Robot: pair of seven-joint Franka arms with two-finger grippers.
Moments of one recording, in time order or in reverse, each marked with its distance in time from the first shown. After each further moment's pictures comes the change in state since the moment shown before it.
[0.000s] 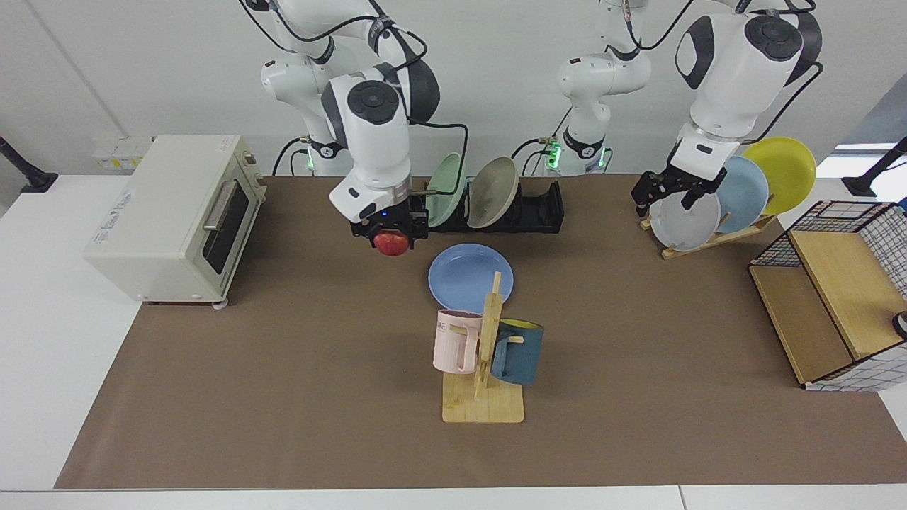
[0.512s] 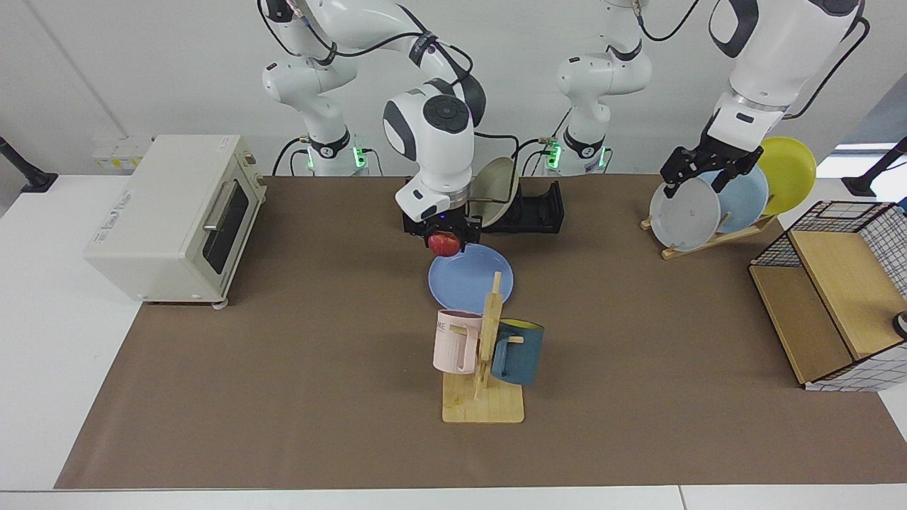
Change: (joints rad) left arm -0.077 -0.004 0.132 0.118 0.000 -0.107 0.110; right arm 0.160 0.143 0.000 -0.014 0.009 0.189 0.275
